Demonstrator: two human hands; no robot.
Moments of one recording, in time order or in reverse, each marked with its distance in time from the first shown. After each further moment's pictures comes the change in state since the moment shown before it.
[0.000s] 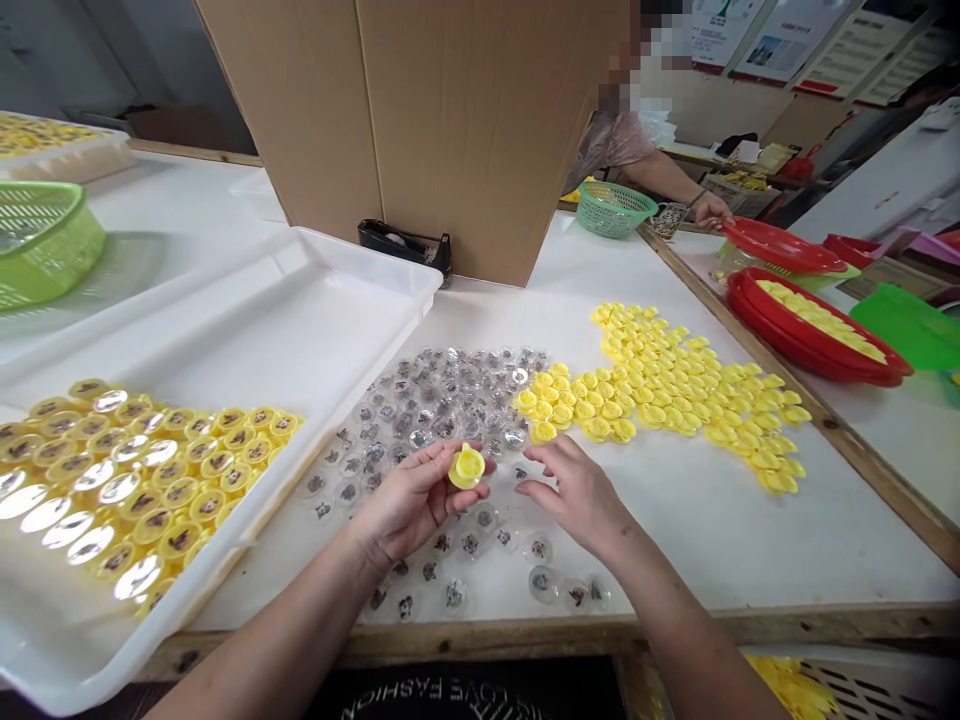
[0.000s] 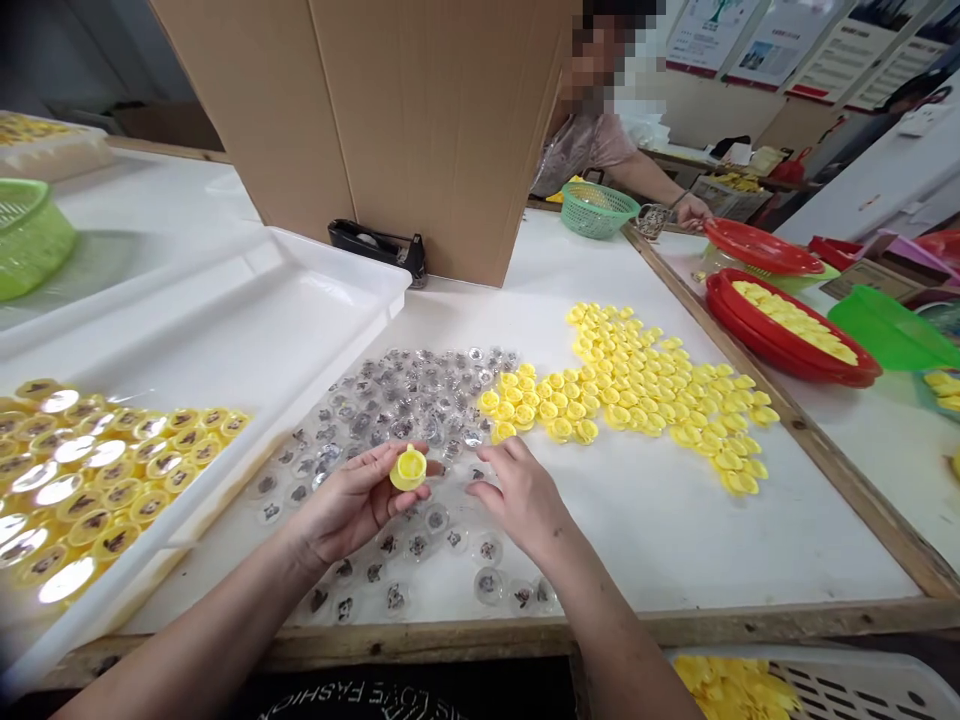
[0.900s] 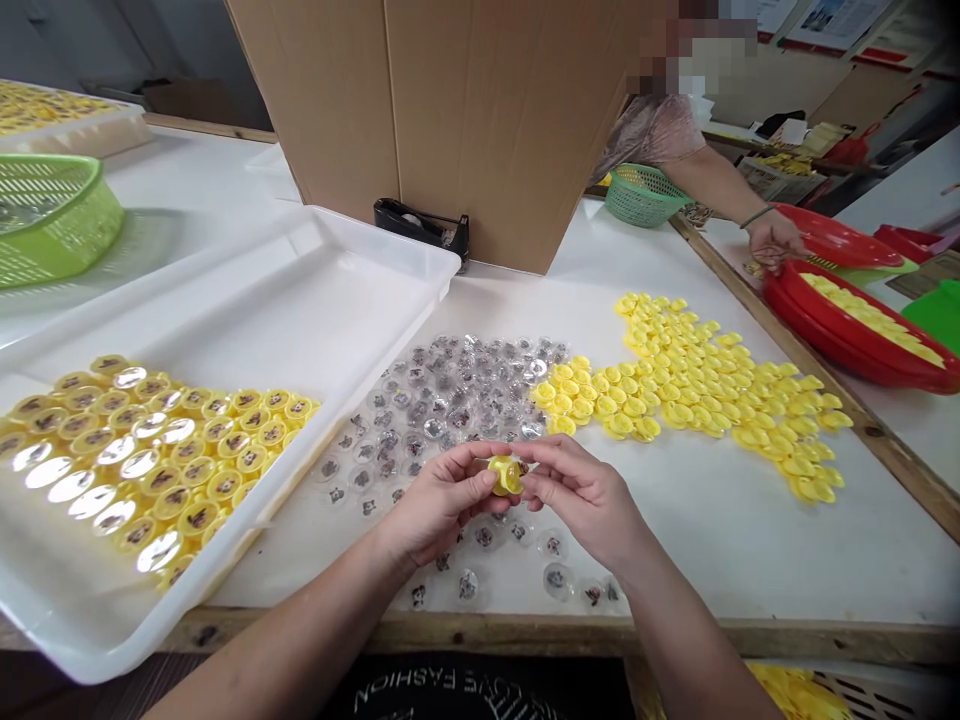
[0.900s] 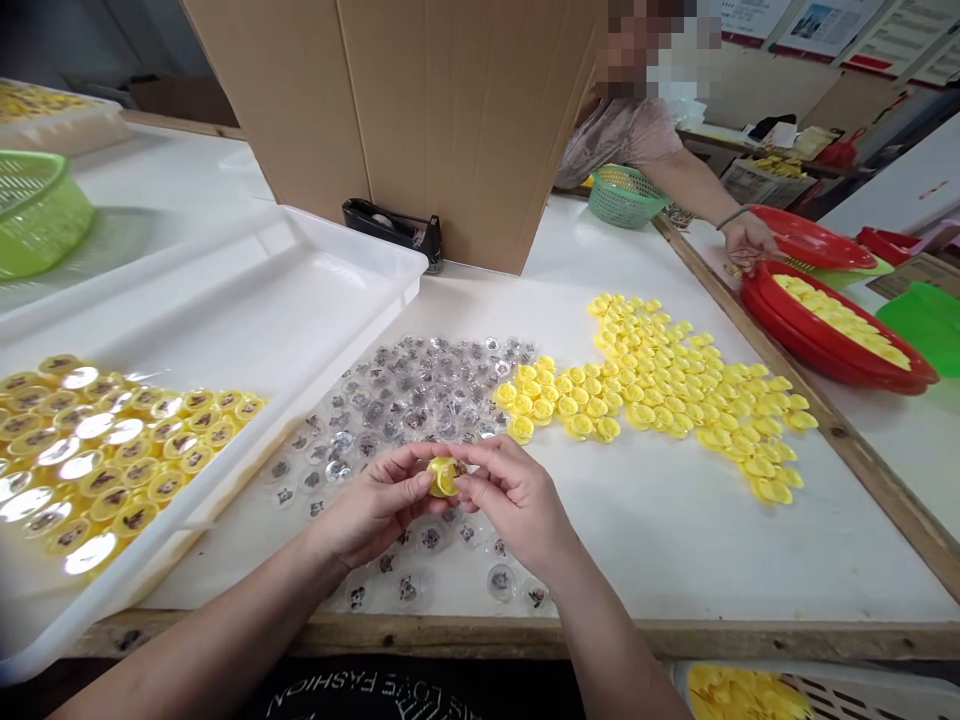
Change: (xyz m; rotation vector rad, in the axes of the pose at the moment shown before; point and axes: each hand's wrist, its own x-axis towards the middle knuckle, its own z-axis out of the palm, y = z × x) left_hand 0.001 -0.019 -0.002 0.087 -0.082 0.108; right_hand 0.001 -0.032 0.009 0.684 -0.062 0.086
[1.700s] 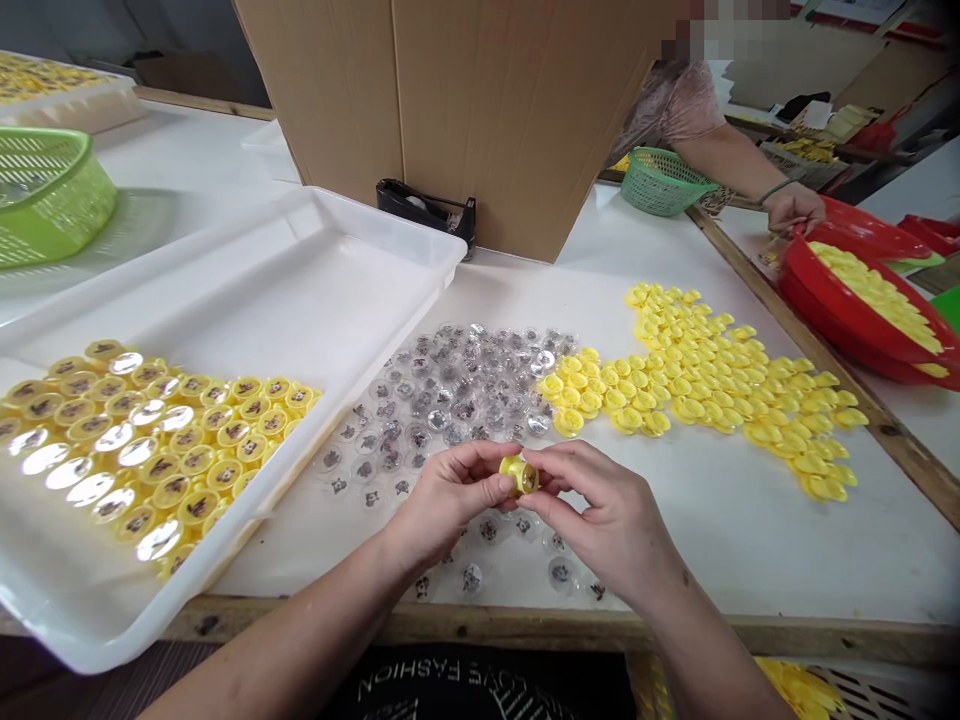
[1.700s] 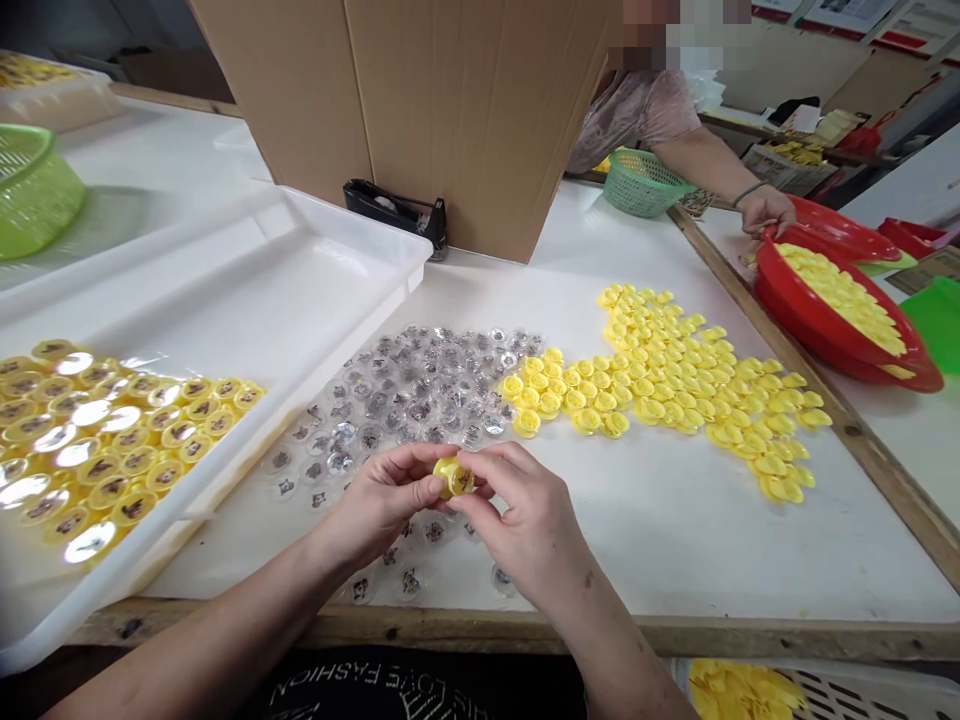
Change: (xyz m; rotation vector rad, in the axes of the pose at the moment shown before) left_hand -0.001 -0.006 0.004 0.107 0.035 0.130; right_hand -0.008 -0.020 0.005 -0.490 0.057 -0.268
